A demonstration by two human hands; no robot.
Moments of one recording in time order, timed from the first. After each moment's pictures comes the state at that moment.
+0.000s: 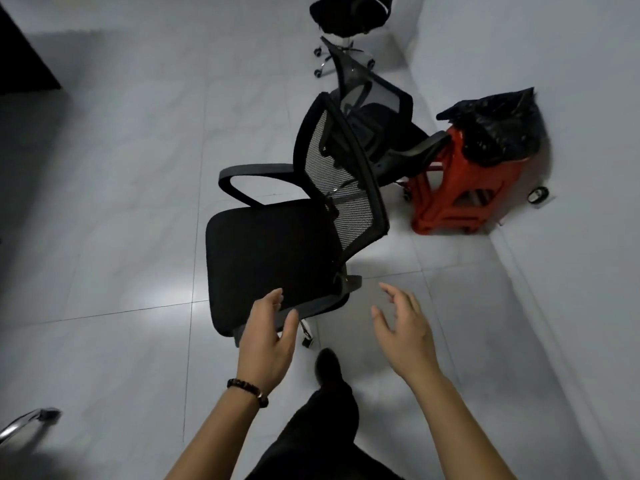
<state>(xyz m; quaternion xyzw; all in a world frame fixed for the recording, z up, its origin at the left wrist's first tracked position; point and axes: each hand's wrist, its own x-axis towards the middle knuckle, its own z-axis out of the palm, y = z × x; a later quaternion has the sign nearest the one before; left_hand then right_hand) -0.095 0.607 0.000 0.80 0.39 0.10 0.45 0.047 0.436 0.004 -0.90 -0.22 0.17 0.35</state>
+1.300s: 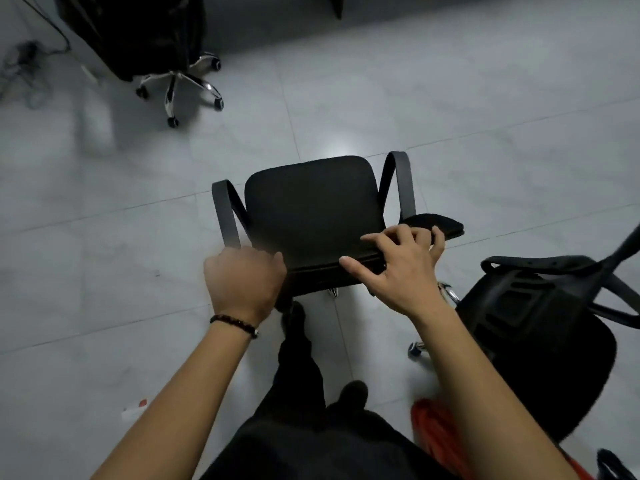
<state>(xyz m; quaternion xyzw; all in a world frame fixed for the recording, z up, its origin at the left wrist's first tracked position) 0.231 0.570 -0.002 0.48 0.87 0.08 -0.10 0.432 0.721 0.012 -0.46 -0.87 0.15 0.05</state>
